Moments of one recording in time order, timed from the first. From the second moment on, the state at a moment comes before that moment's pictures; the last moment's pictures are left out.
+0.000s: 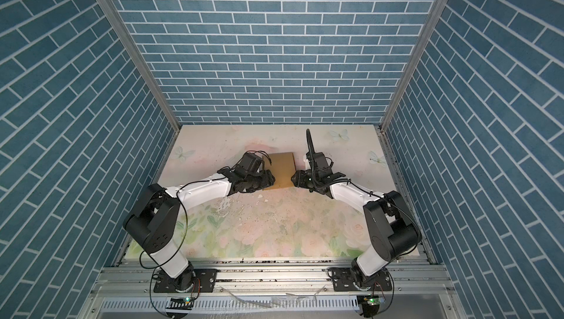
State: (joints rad) left arm -0.63 1.71 1.08 -0.26 0.07 -0.83; right arm 0.52 1.58 0.91 -0.13 -0.27 0.55
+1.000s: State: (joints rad) left arm -0.65 1.71 1.11 -0.28 0.07 -0.84; right arm 0.51 1.58 0.90 -0.07 -0.37 0.63
